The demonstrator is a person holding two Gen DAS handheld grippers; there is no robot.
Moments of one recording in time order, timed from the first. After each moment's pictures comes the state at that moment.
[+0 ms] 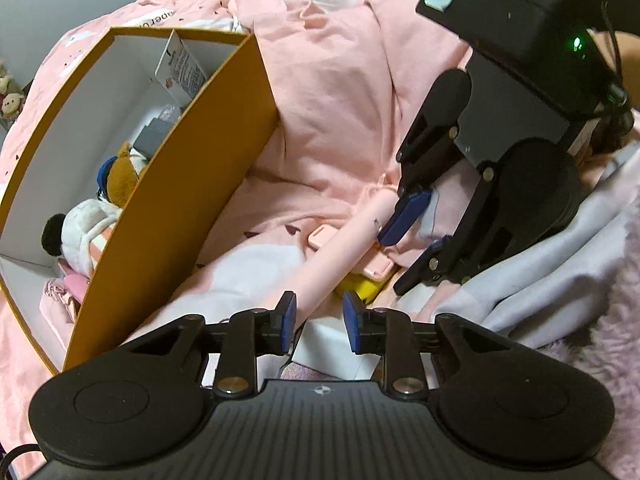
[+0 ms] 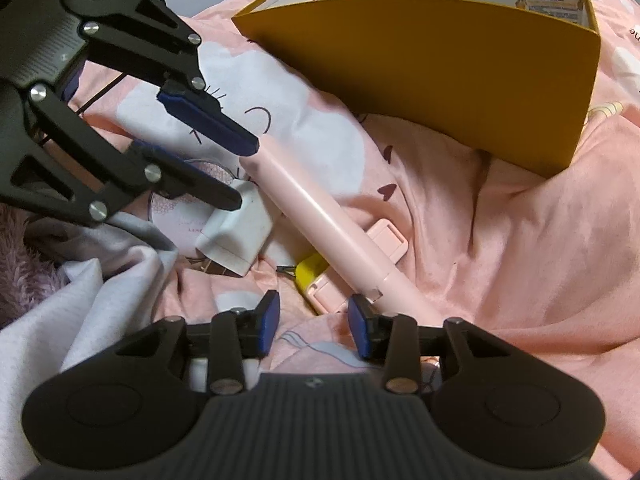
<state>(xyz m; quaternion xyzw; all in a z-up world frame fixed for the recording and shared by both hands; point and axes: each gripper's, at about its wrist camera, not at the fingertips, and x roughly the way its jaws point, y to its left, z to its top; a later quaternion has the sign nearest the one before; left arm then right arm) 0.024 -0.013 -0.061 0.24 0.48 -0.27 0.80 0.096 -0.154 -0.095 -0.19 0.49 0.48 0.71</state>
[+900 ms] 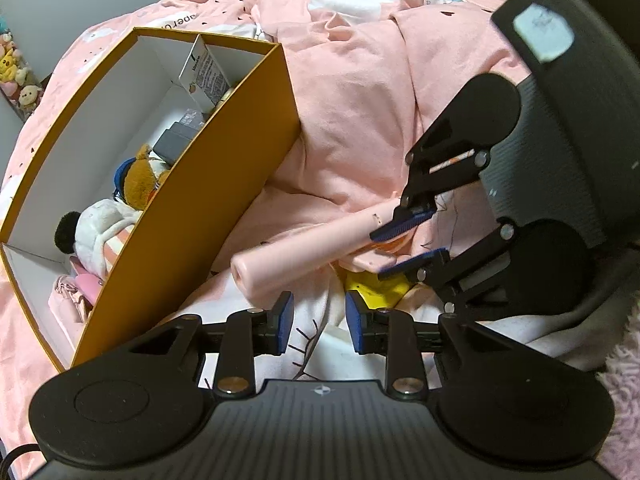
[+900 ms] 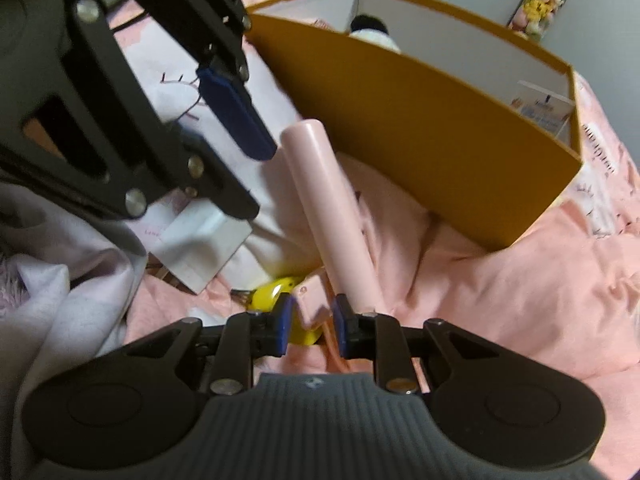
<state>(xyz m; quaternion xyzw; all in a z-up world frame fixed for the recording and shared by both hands) 0.029 -0.011 -0.054 0.22 0.47 -0.24 0.82 0.057 -0.117 -0.086 -0.33 0.37 0.39 0.77</state>
